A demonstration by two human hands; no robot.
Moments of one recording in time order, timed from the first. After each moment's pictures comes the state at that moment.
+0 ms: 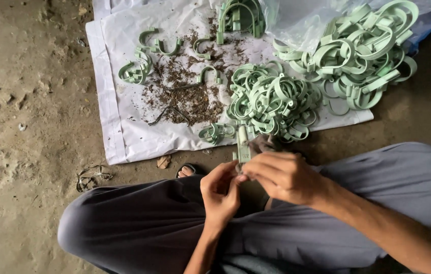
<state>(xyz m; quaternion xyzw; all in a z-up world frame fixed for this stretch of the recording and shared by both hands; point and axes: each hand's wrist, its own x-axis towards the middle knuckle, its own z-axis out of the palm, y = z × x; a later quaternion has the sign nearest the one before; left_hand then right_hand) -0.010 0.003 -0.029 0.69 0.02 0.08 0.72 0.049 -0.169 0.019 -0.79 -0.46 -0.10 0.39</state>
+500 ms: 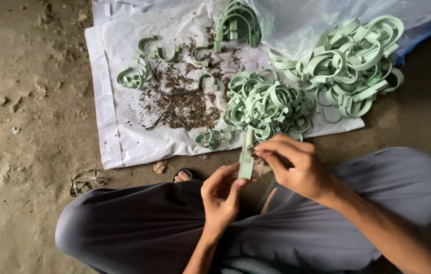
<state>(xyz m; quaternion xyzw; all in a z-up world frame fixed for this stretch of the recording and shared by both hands) -0.010 -0.006 -0.022 0.57 0.02 0.05 0.82 0.061 -0.178 0.047 -0.83 -0.30 -0.09 0.47</state>
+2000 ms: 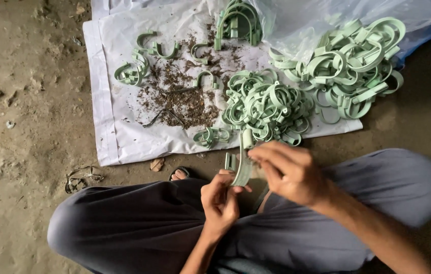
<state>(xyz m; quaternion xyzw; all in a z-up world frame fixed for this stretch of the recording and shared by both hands) -0.011 -0.006 -0.010 0.62 -0.07 0.12 0.77 0.057 -0.179 0.032 -0.83 -0.37 -0.12 0.41</state>
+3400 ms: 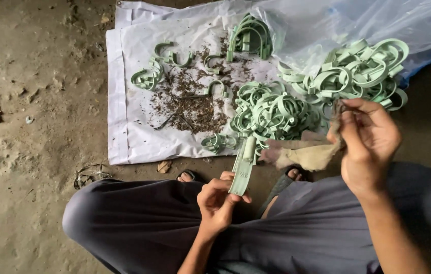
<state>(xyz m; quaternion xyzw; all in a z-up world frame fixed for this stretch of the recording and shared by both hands) -0.011 0.010 -0.007 0.52 -0.16 0.15 0.83 0.072 -0.224 0.060 -0.69 0.04 -0.17 0.70</state>
